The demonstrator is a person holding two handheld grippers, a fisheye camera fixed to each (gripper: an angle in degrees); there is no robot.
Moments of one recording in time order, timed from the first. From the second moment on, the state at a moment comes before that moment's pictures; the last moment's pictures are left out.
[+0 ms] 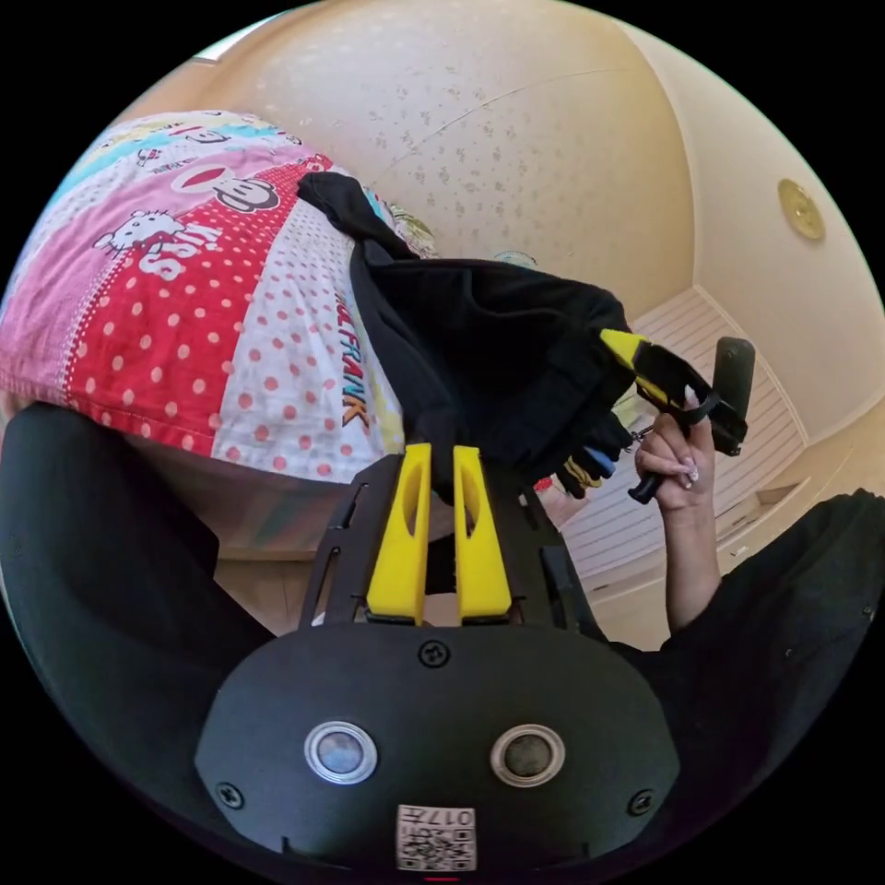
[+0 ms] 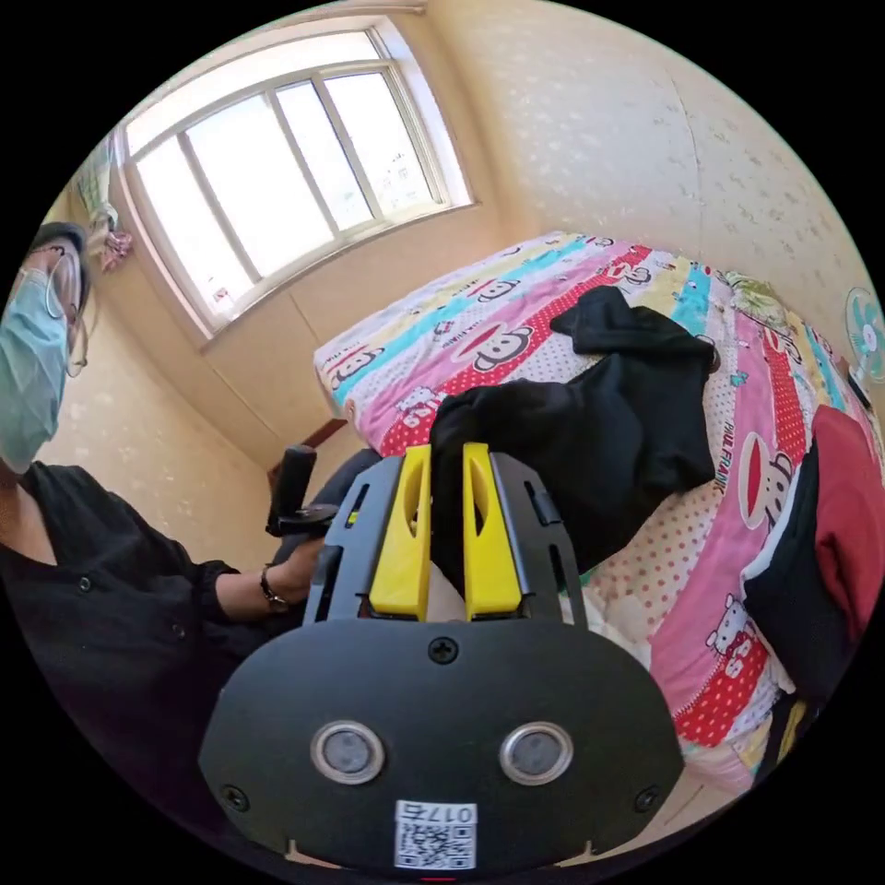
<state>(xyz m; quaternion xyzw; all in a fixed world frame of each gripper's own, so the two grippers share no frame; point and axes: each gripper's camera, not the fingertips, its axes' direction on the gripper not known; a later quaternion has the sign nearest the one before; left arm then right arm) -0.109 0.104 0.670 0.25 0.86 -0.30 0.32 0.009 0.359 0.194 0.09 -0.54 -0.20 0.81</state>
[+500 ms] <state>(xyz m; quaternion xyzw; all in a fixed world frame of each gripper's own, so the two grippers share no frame) -0.068 0.094 0.701 0.26 0.89 -0.37 0.06 0.044 0.319 0.344 -0.04 -0.69 -0.13 0.71</state>
